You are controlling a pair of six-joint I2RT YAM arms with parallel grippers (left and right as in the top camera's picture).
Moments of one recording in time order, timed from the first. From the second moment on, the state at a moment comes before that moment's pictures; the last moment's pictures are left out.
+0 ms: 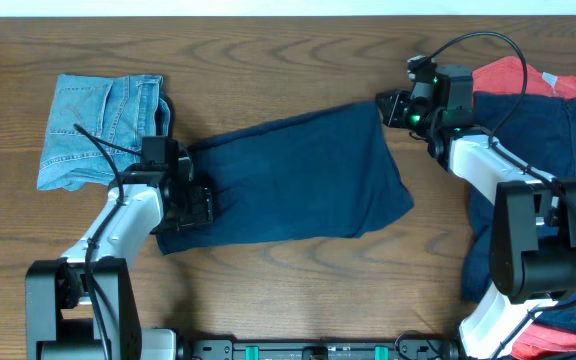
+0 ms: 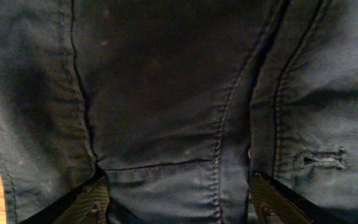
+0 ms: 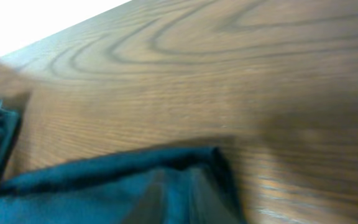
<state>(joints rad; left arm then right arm) 0.01 1.57 0.80 -0.65 0.10 -0.15 0.08 1.91 1.10 0.16 -0.43 0.37</state>
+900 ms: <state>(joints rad) 0.01 1.57 0.80 -0.64 0.10 -0.15 0.06 1.88 1.10 -0.51 -0.43 0.09</state>
